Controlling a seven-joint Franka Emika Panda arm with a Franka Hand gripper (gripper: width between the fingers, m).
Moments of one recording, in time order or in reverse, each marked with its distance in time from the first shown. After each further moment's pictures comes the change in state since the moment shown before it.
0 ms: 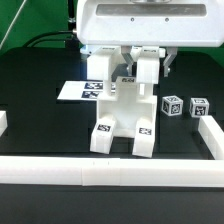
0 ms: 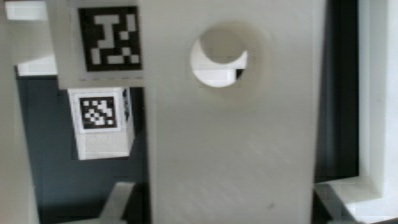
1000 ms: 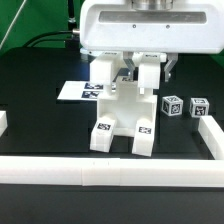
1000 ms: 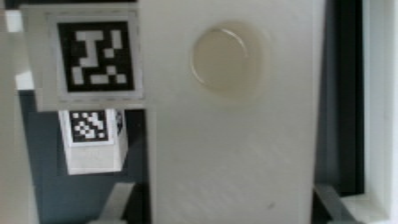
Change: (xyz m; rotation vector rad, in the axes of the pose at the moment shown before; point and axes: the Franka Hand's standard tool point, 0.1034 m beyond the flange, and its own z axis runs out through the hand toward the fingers) arm -0.013 -0.003 0.018 -0.006 0.000 0.004
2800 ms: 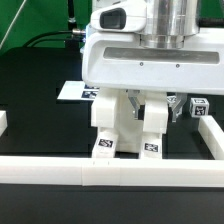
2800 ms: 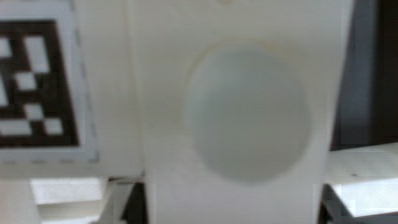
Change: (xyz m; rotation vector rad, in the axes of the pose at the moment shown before) arm 0.062 -0.010 0.033 -0.027 0.063 -0.018
